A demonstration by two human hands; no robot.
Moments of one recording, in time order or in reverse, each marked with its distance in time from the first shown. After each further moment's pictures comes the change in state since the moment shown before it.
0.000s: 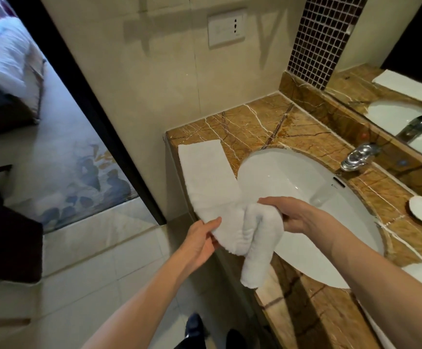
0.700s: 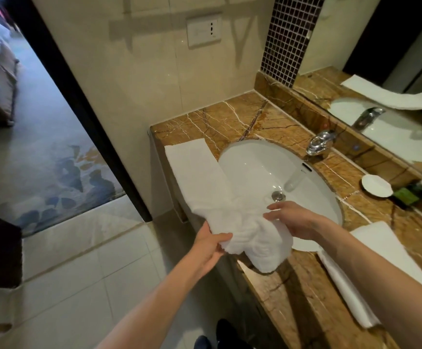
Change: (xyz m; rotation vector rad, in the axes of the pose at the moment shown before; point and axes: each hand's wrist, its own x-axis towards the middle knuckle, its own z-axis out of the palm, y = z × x) left_hand -0.056 -0.074 0.029 0.037 -0.125 0.003; right_hand -0.059 0.071 -0.061 -0.409 0.140 -0.111
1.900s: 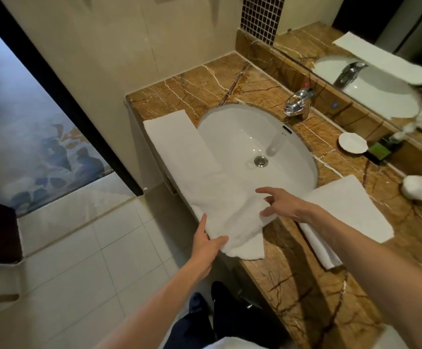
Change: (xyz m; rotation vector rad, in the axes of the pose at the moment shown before) left_hand -0.039 -0.108 0.010 0.366 0.324 -0.038; right_hand -0.018 0.083 -0.033 -0.367 -0.049 -0.134
